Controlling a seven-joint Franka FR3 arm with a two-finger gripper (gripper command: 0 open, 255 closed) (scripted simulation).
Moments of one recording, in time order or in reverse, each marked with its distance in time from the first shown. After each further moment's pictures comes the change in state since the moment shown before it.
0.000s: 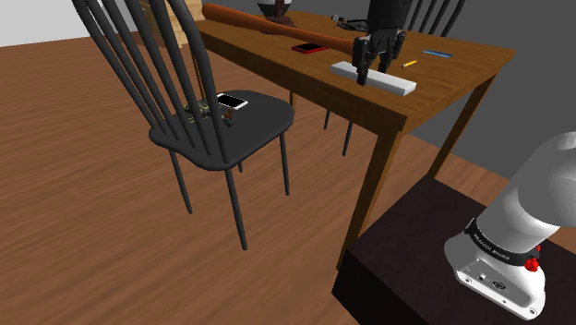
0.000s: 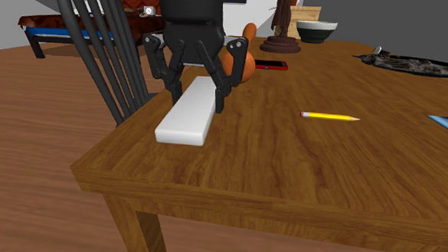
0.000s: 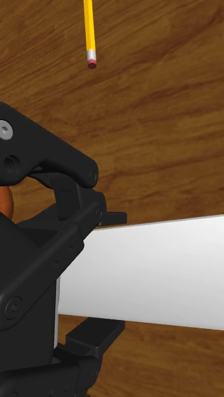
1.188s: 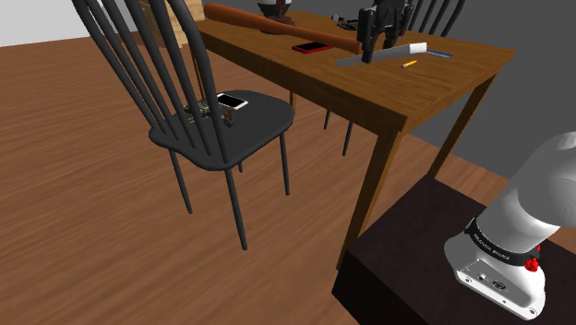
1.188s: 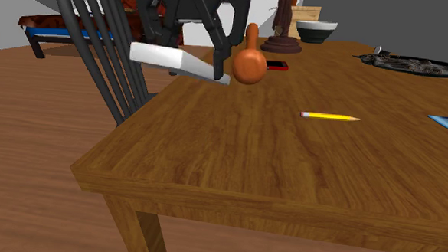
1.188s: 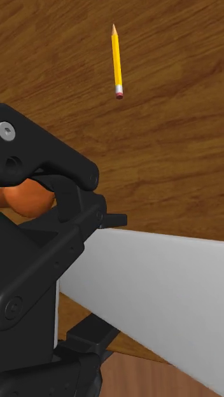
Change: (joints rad) arm -0.004 0.026 -0.002 0.156 -0.004 -0.132 0.002
